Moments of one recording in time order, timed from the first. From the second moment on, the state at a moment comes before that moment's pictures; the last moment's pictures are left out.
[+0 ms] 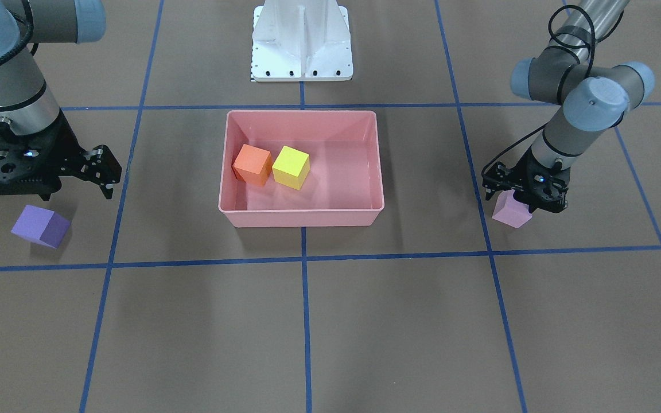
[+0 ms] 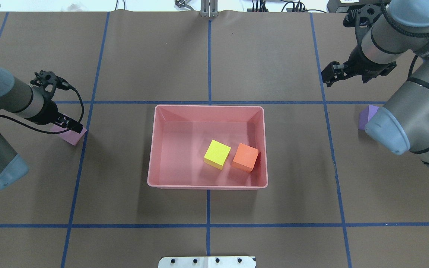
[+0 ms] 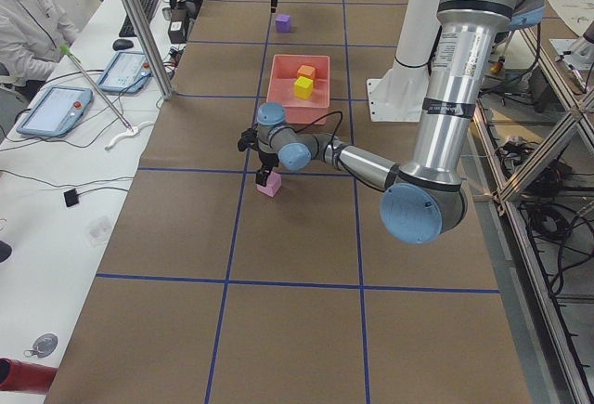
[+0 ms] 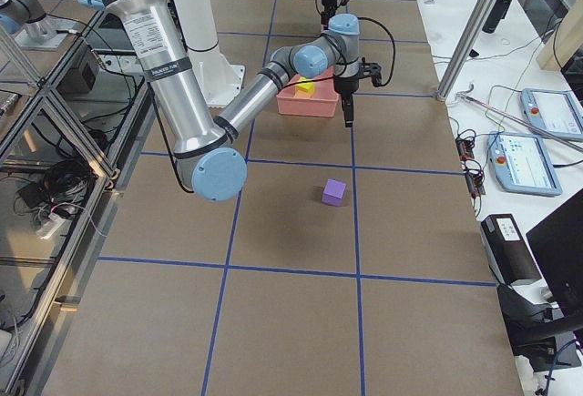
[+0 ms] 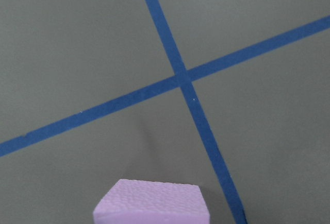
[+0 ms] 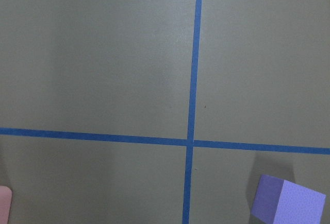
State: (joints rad) left arm -0.83 -1.76 -1.63 -2.02 -2.06 -0.56; right arm 0.94 -1.17 1.94 -1.77 1.98 0.76
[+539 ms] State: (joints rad) left arm -0.83 -1.76 -1.62 -2.02 -2.07 -0.51; right arm 0.94 -1.17 1.94 -1.77 1.98 0.76
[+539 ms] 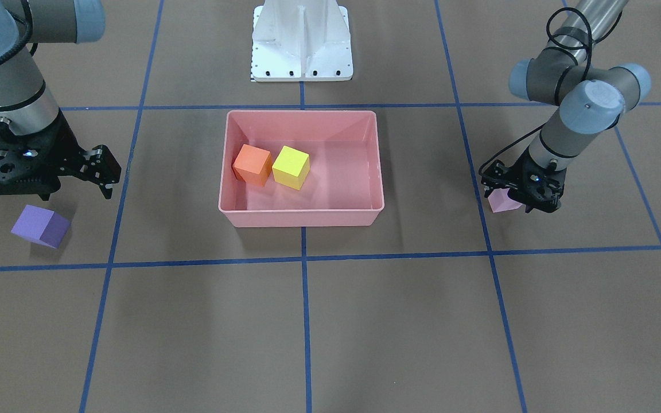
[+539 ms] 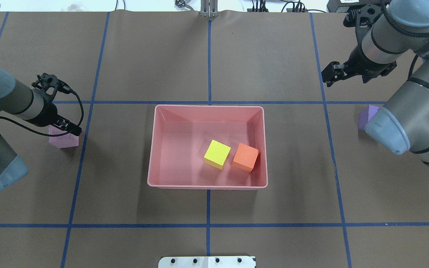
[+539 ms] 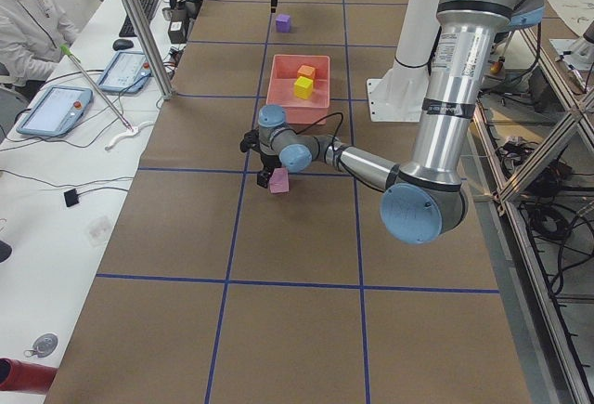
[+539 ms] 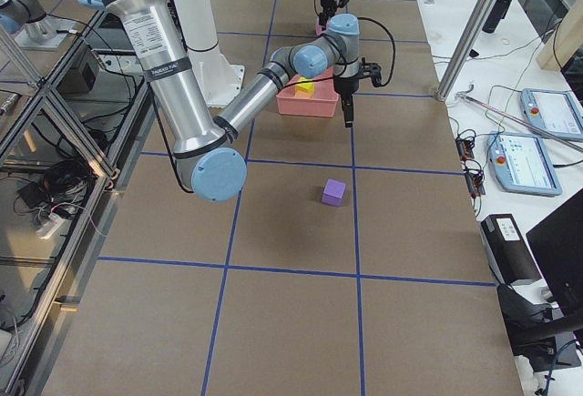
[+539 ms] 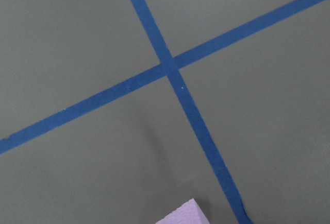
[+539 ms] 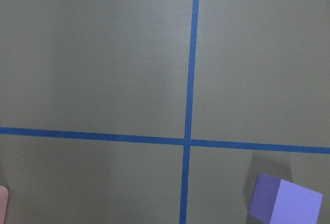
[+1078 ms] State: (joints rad) left arm -0.83 -1.73 -1.61 -2.01 -2.11 -0.55; right arm 0.94 -1.17 1.94 -1.77 1.98 0.76
